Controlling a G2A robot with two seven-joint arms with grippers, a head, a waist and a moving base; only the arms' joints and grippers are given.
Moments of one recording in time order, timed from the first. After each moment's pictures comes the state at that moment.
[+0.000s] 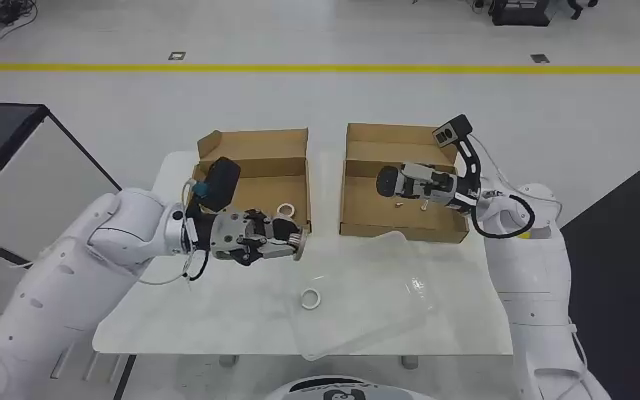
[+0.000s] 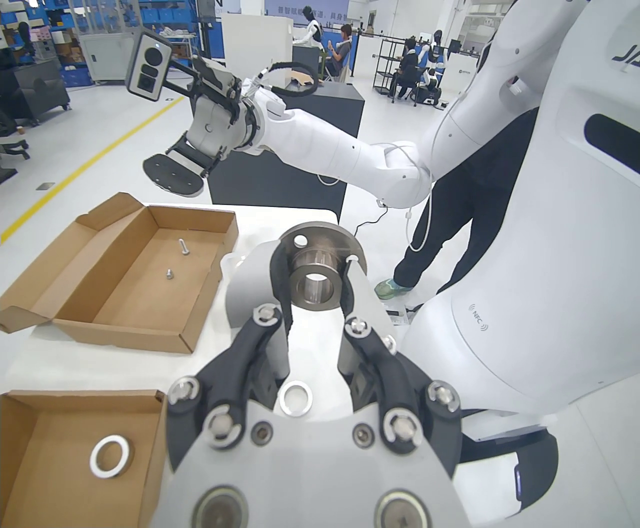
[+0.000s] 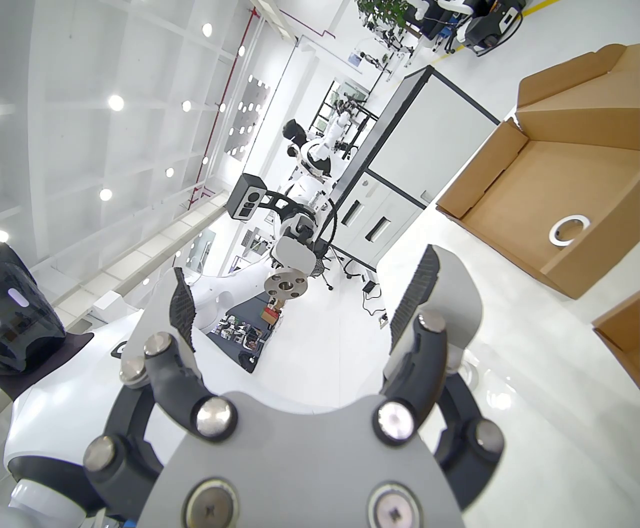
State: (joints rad) left arm 1.12 -0.65 -1.04 -1.88 0.10 -1.01 -0.54; right arm -1.22 -1.28 1.56 -1.55 0.40 -0.18 1.34
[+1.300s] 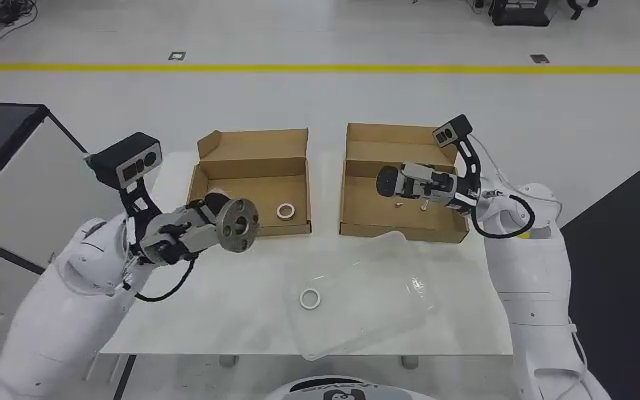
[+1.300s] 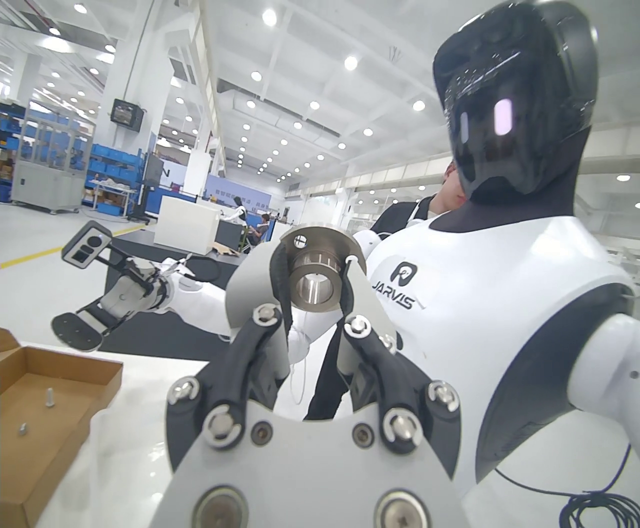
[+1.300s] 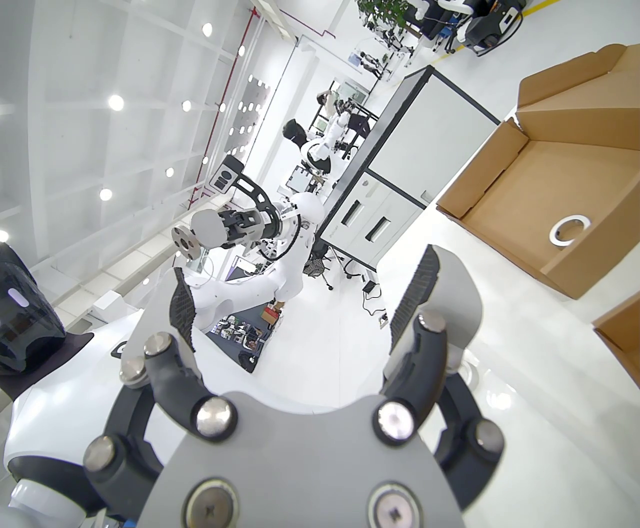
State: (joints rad) left arm 1.41 -0.76 -1.36 -1.99 -0.76 -1.01 -0.82; right arm -1.22 -1.28 1.56 -1.55 0.40 -0.18 1.34
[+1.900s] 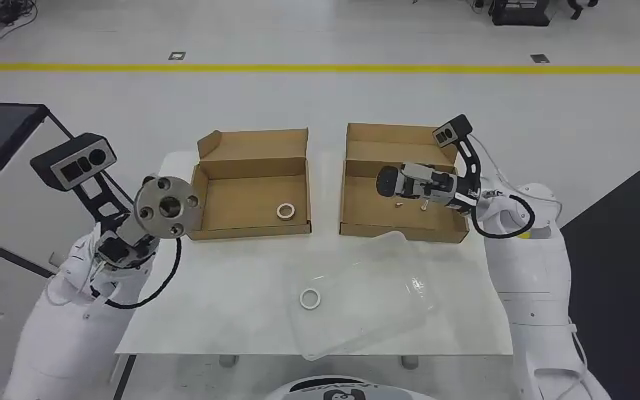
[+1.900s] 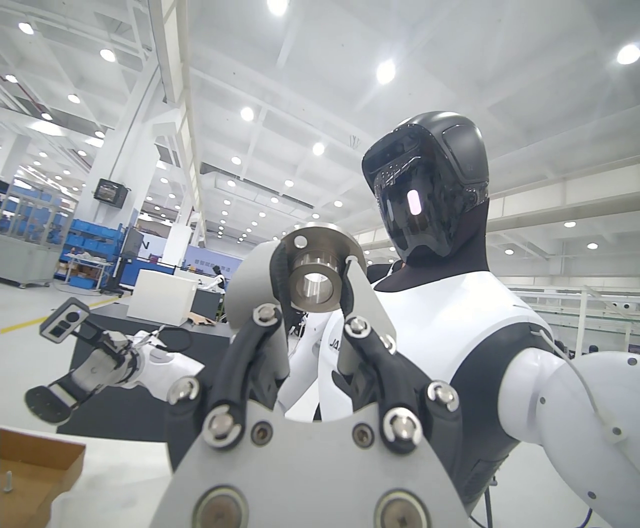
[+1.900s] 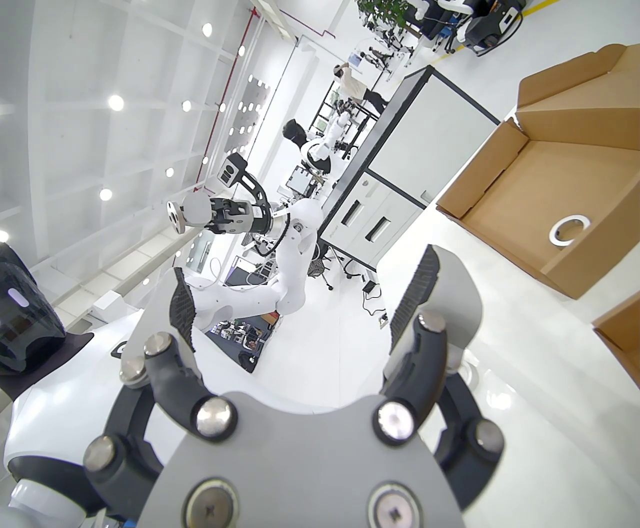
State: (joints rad) left arm 1.52 -0.86 -1.49 -2.03 -0.87 -1.01 -0.81; right arm -1.22 -1.28 1.56 -1.55 0.40 -0.18 1.34
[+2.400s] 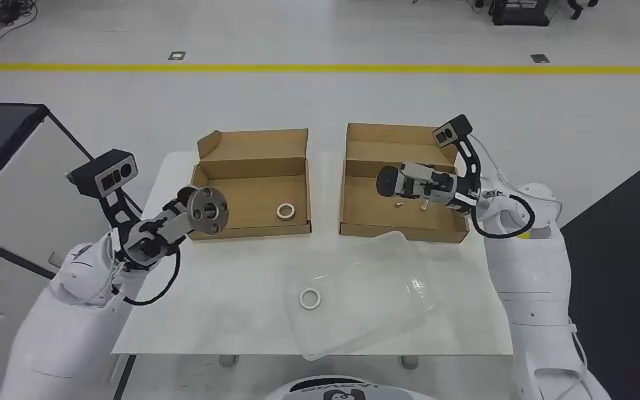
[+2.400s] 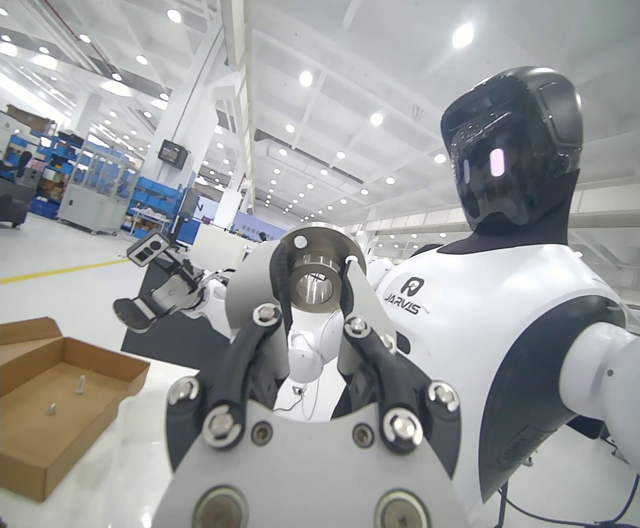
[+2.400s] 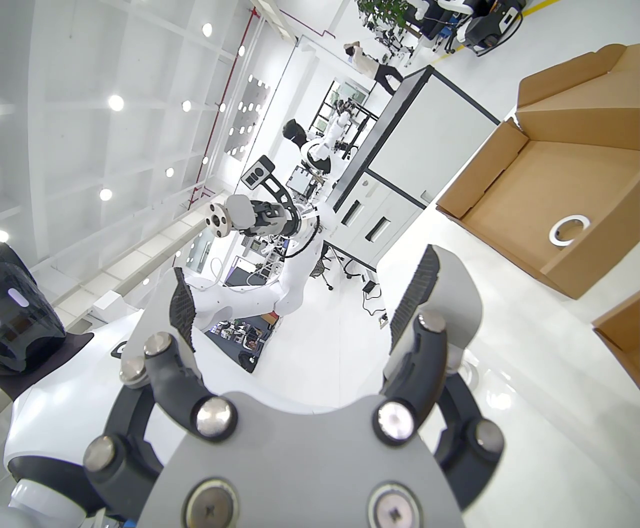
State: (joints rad) left arm 1.57 -0.82 -1.49 -1.92 -0.72 -1.01 -0.81; right arm -1.22 -1.28 1.56 -1.55 0.40 -0.18 1.34
